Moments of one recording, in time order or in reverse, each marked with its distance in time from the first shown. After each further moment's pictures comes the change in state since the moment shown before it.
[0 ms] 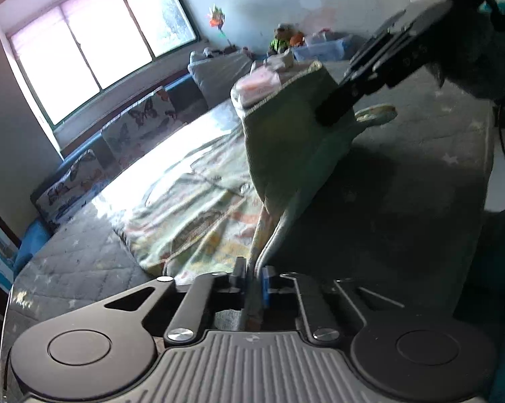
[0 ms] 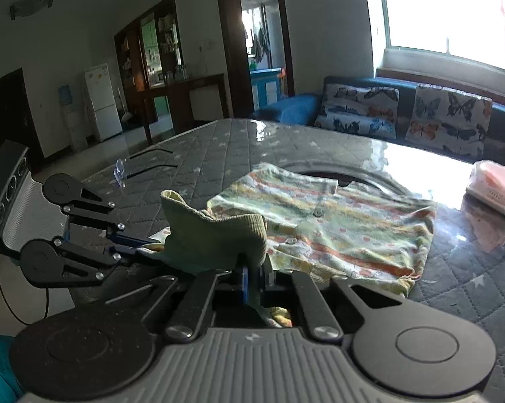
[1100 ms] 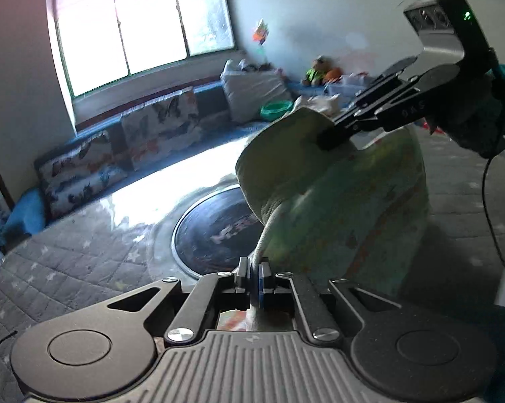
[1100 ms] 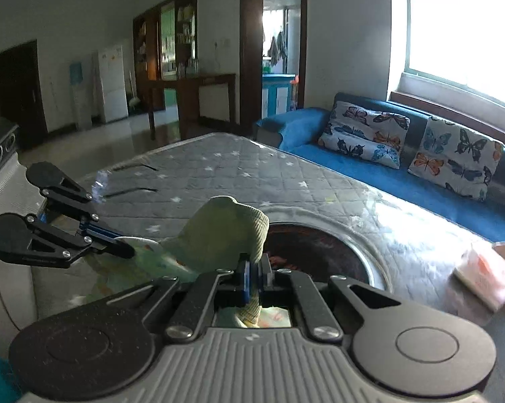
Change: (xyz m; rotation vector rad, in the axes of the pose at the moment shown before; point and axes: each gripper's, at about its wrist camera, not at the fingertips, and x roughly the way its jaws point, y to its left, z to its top) left arm 0.027 0.092 0.040 -0.239 -0.027 -0.028; right arm 0.046 -0.035 0.098 -0.147 0.024 -0.017
